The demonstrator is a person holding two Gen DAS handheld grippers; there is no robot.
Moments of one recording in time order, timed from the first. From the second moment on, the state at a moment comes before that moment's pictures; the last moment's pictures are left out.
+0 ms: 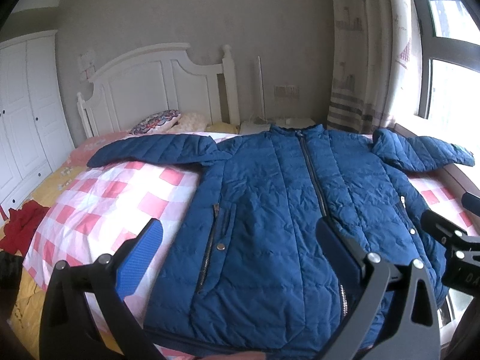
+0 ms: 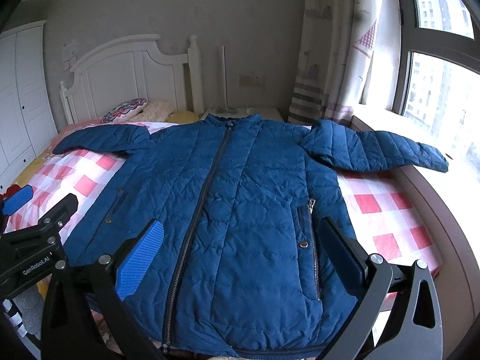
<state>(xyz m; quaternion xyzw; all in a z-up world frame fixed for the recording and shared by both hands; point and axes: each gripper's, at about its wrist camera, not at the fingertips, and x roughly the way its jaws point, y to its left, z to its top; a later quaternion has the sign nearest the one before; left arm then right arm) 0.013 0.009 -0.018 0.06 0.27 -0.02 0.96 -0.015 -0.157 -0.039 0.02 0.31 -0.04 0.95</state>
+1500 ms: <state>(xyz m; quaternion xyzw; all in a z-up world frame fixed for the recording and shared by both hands) 0.298 -0.011 -0.152 0.02 0.46 -0.05 0.89 0.296 -0.248 -0.113 0.09 0.44 0.07 0.89</state>
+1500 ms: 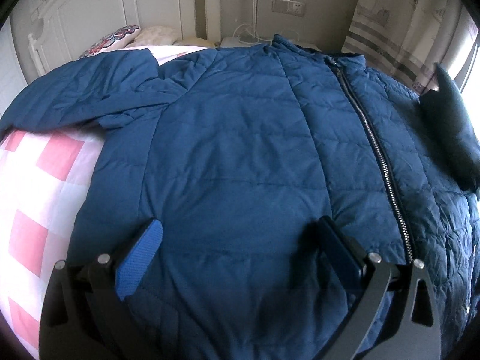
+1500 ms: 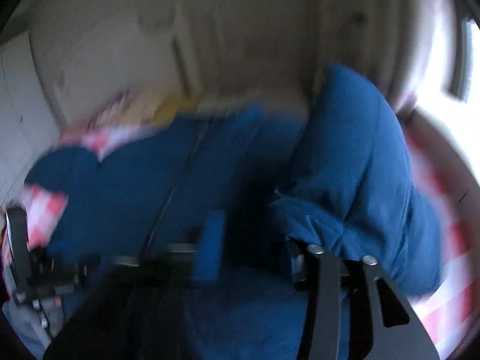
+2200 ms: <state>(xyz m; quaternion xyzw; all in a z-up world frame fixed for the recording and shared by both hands) 0.296 -0.009 -0.150 0.02 0.46 -0.06 0.89 0.243 -0.448 -0.158 0.50 0.32 -0.08 0.80</state>
